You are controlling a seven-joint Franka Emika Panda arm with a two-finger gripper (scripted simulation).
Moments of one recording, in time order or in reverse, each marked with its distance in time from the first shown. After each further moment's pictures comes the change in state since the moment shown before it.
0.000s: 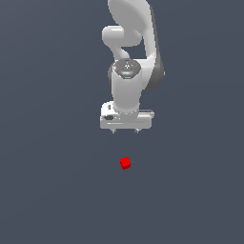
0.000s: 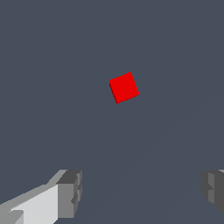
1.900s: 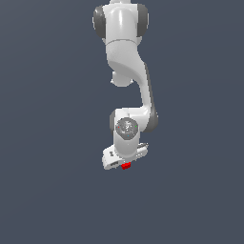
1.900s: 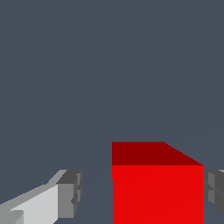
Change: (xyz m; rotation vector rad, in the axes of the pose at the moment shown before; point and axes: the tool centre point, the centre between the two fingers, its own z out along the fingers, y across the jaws) arm 0.086 0.001 0.141 -0.008 0.002 -0.358
